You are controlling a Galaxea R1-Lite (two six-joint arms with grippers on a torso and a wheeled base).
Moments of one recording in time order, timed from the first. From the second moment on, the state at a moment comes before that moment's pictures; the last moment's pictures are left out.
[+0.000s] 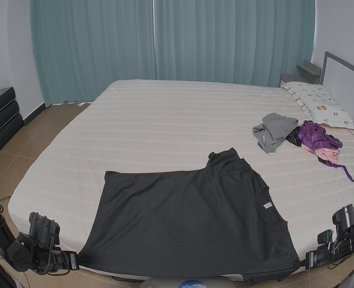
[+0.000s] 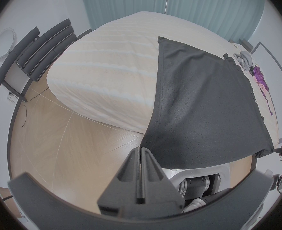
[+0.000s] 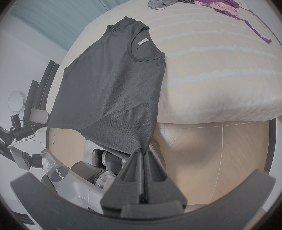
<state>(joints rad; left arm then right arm) -0.15 1.82 -0.02 -0.68 0.12 -0.33 -0.05 1.74 -0.02 -0.46 0.31 0.08</state>
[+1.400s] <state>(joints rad) -0.10 1.68 -0.06 -0.57 0.11 -0.33 -0.06 1.57 -0.05 -0.36 0.31 0.02</state>
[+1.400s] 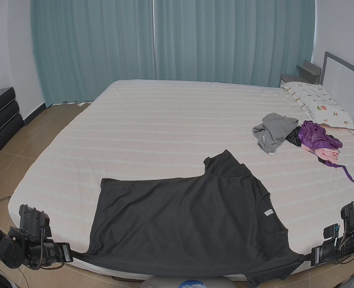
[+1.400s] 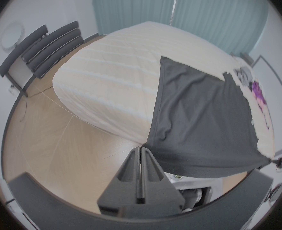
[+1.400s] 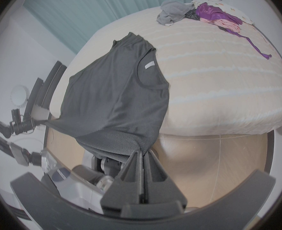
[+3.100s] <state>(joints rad) -0.10 1.62 -0.28 -0.37 0.11 -0.42 -0.03 1.66 -0.27 -0.38 0.29 0.10</state>
